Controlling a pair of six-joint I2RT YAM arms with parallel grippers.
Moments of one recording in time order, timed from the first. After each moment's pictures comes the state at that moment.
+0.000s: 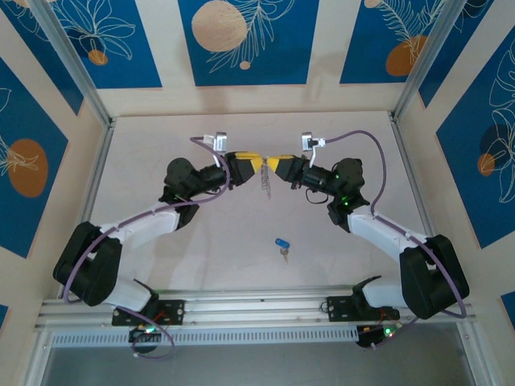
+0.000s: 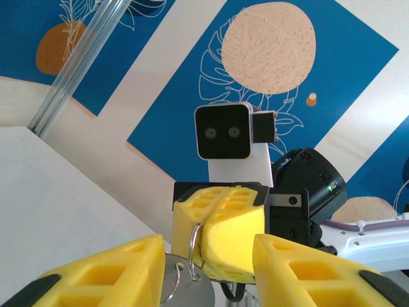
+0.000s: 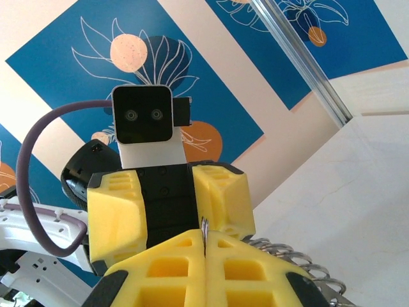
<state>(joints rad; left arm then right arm) -0.57 1.45 0.81 0.92 0.68 -0.84 0.41 1.30 0.69 0.85 -0.78 0.87</state>
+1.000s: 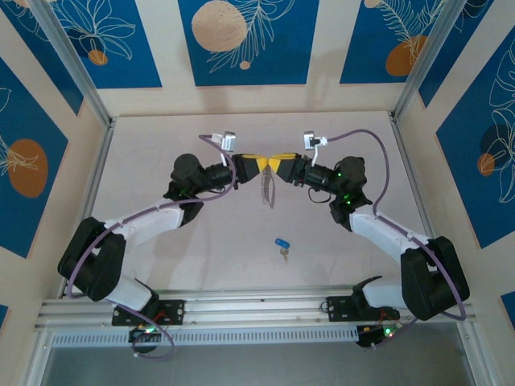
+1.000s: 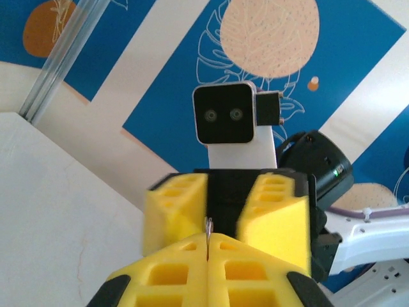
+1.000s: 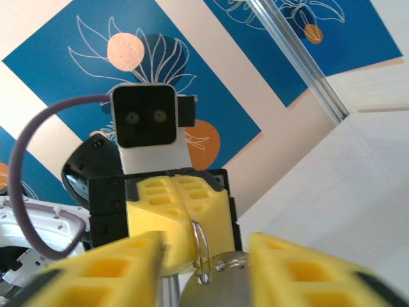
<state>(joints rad) -0.59 1.48 0.88 0.82 0.72 -0.78 0.36 1.28 0.70 0.80 -0.82 0.86</state>
